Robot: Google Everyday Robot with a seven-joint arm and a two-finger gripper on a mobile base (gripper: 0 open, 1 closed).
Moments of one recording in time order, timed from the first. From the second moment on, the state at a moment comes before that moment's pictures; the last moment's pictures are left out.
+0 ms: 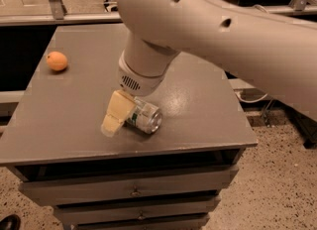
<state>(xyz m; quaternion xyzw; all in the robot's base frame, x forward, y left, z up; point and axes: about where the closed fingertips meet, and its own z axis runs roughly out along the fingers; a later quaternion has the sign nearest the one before) 0.481 0.051 0.878 -0.51 0.84 0.07 0.19</state>
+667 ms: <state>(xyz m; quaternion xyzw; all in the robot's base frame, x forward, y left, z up) 0.496 0.061 0.846 -0.50 0.85 0.06 0.16</state>
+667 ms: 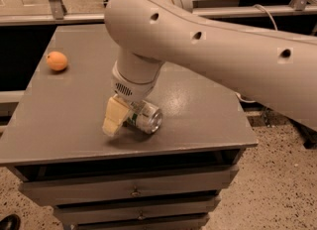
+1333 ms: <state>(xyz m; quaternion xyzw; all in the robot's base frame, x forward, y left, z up) 0.504 0.060 0.841 -0.49 0.85 0.05 0.17</state>
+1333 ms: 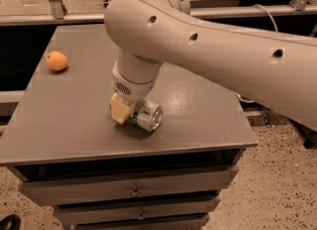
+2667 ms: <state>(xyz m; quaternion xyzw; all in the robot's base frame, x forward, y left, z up) 0.545 0.093 0.909 -0.51 0.74 0.28 0.33</state>
